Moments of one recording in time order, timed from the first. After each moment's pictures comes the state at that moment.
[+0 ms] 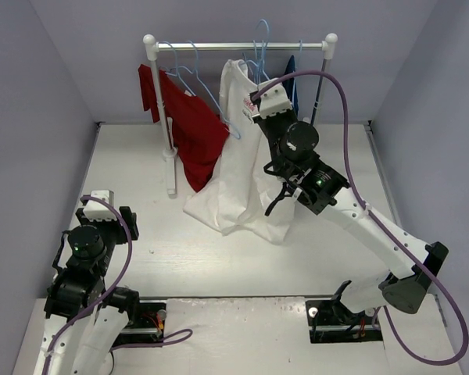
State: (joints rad) left arm -0.21 0.36 0.73 -0.67 -0.23 -0.09; right arm 0.84 1.38 1.49 0.11 0.71 -0.54
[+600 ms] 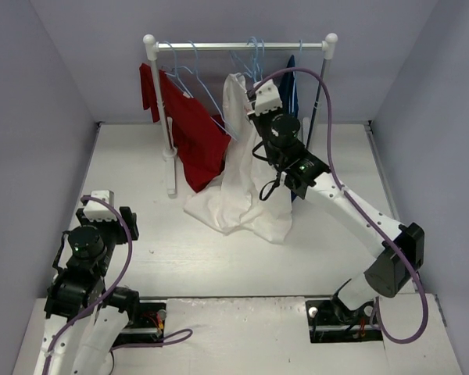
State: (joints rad) left arm -0.21 0.36 0.72 -0.67 -0.23 -0.09; right arm 0.69 1.50 1.42 0.16 0.54 -0.36
